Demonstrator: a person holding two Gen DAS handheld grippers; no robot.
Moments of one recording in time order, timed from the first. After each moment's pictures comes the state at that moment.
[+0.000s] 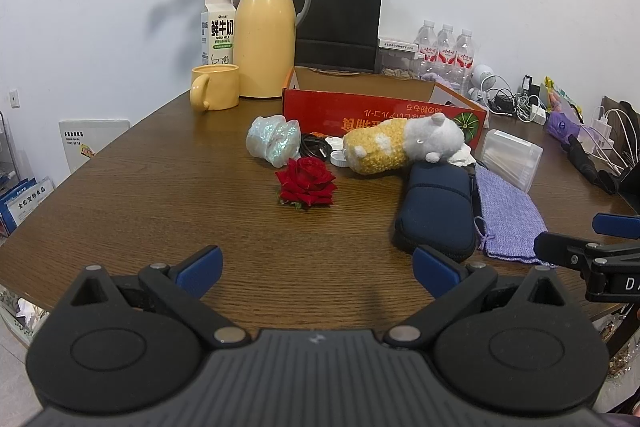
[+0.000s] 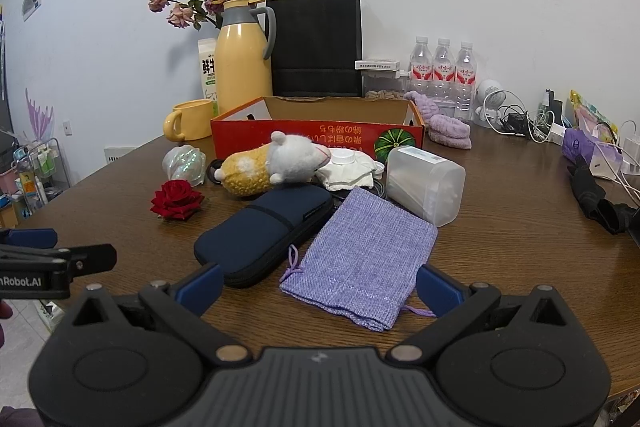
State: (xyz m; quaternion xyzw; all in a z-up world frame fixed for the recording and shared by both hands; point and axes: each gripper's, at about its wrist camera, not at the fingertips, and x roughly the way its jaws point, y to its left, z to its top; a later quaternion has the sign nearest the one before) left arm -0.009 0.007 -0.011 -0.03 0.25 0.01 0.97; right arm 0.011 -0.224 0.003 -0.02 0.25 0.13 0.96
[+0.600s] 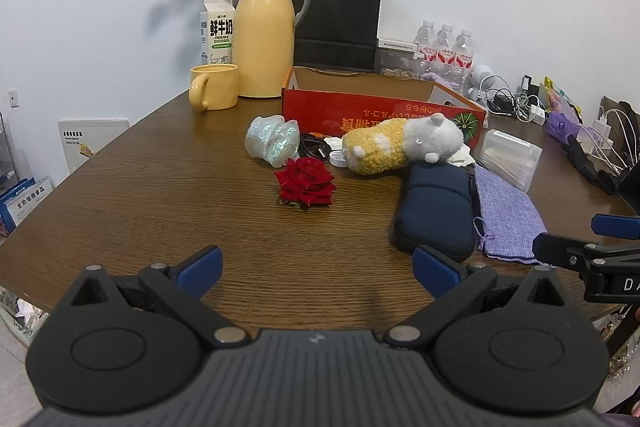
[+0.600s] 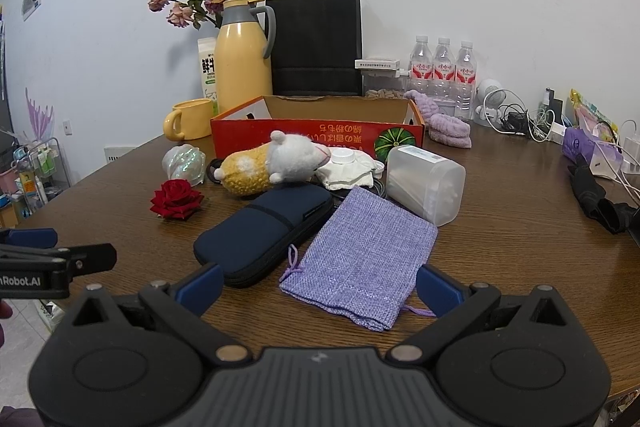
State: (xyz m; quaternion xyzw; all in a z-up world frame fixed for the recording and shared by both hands) left arm -0.011 0.006 -0.013 -0.03 0.25 0.01 0.97; right arm 0.012 -0.224 0.003 -0.02 0.25 0.13 0.96
